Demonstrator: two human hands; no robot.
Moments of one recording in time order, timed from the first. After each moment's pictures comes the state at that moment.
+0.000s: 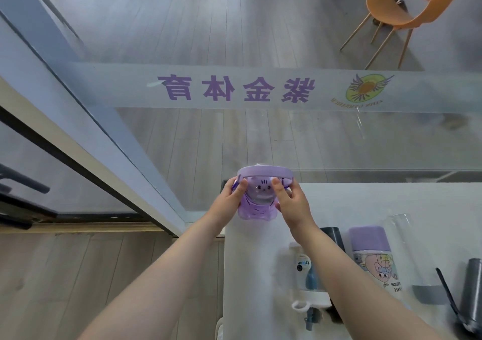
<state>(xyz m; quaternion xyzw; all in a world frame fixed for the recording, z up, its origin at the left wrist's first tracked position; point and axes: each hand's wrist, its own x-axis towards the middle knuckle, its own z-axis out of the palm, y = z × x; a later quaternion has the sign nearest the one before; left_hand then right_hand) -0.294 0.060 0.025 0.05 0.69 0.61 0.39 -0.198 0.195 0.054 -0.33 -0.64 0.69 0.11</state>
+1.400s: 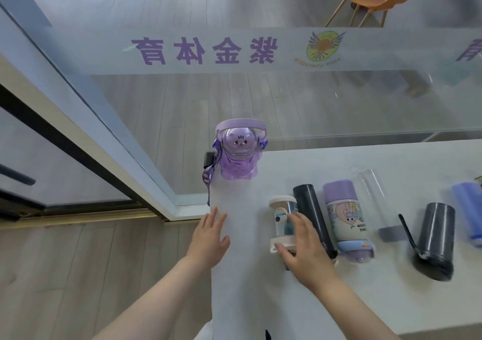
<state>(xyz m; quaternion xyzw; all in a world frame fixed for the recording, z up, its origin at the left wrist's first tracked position) -0.165 -0.027 -0.050 0.30 0.90 0.16 0.27 0.008 0.157 0.015 -0.28 -0.90 0.32 0.01</state>
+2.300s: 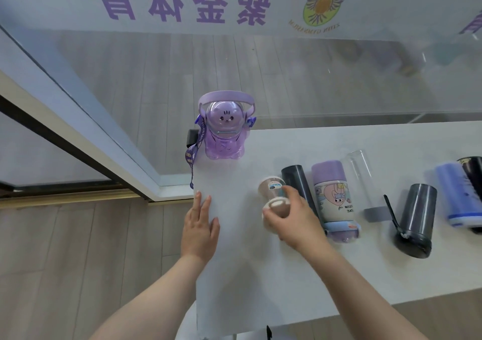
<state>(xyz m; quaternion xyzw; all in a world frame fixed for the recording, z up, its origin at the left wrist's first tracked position) -0.125 -0.021 -0.093 0.22 0.91 0.32 0.18 -0.022 0.168 0.052 -0.44 -0.81 0.38 -0.09</state>
